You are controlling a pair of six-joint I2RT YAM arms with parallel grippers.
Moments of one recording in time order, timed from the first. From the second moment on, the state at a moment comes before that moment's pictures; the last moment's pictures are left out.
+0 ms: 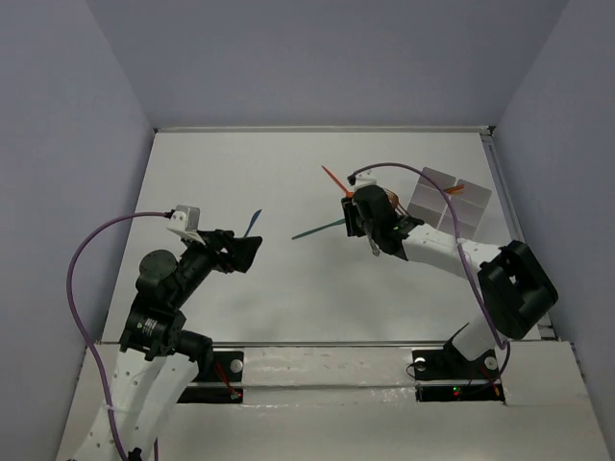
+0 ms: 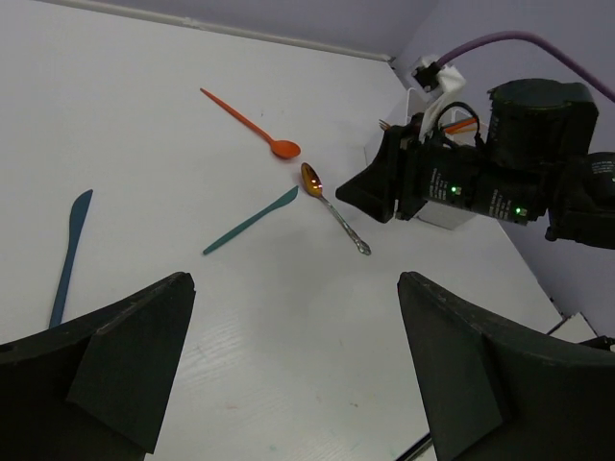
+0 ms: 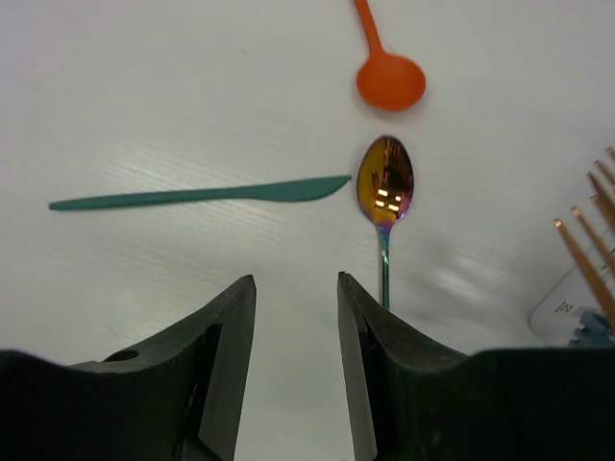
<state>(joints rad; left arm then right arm) -0.31 0.40 0.59 -0.27 0.25 -0.48 0.66 1.53 0.95 0.01 0.30 0.21</state>
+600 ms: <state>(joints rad) -0.31 0.40 0.59 -0.27 0.25 -0.48 0.66 1.81 1.13 -0.24 0.45 0.30</state>
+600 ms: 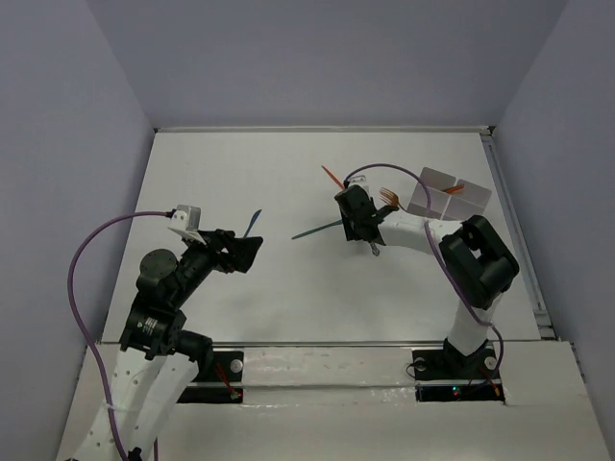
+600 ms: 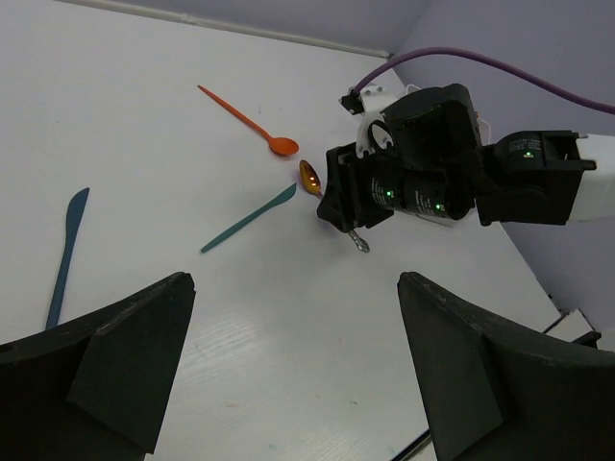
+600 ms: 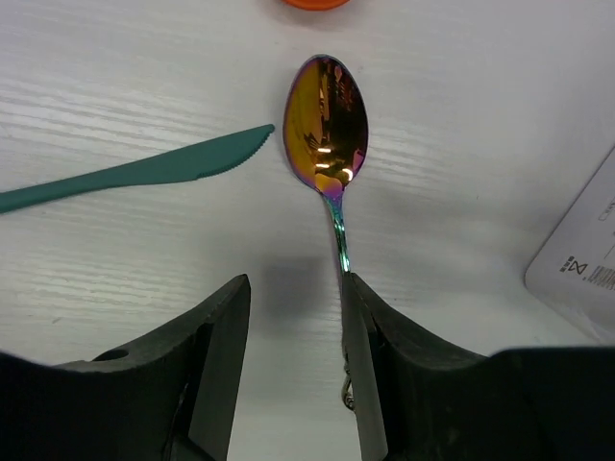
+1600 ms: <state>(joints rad) -0.31 0.40 0.59 -0.27 0.26 -0.48 0.63 1.75 1.02 -0.22 0.22 0.38</state>
